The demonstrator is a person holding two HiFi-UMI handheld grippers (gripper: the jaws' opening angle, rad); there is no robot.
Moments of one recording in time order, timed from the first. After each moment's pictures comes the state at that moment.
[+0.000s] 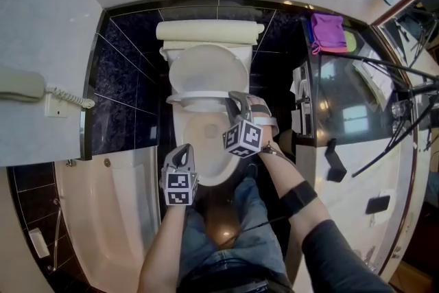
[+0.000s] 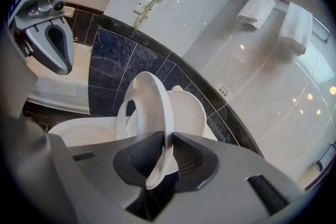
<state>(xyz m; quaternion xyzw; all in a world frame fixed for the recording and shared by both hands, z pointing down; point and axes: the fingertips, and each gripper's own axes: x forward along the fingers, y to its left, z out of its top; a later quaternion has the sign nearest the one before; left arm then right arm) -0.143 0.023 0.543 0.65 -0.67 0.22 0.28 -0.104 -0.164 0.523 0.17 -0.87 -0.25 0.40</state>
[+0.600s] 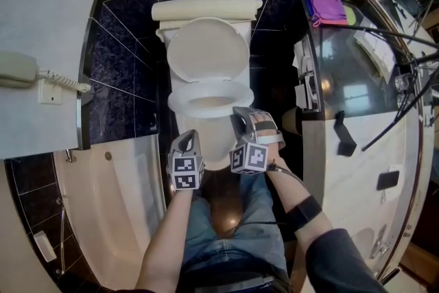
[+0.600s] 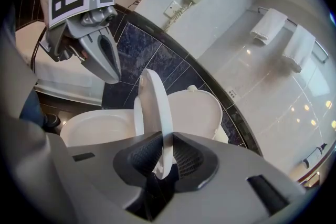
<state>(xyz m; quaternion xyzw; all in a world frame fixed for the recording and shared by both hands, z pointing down) -0.139 0.049 0.597 0.66 -0.66 0.22 0.29 -0.056 -0.049 0.558 0.16 -0.85 -0.28 0.42</state>
